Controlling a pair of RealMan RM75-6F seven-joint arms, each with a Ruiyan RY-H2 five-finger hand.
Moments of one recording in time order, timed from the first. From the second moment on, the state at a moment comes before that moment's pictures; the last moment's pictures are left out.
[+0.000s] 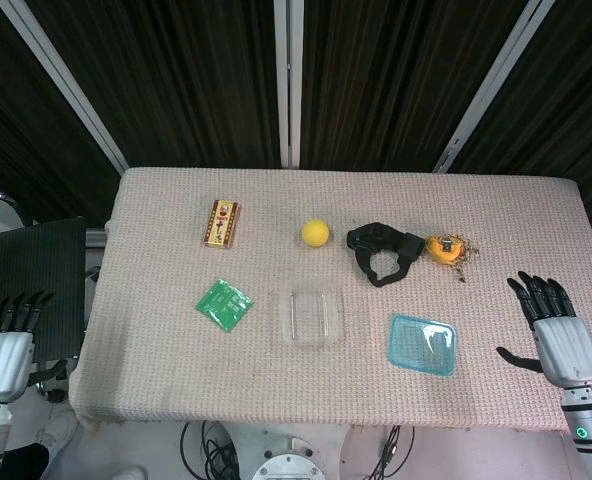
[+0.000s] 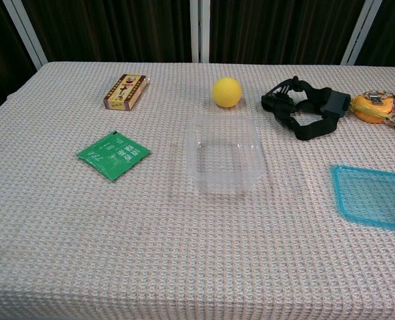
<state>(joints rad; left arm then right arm) -0.07 -1.15 -0.03 -1.64 1.47 1.49 0.16 0.13 -1.12 0.06 -1.57 -1.56 1.44 -0.01</state>
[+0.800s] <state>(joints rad) -0.07 -1.19 -0.03 -1.62 1.52 1.53 0.18 0.32 -1.17 0.04 -1.61 -1.67 1.22 0.03</state>
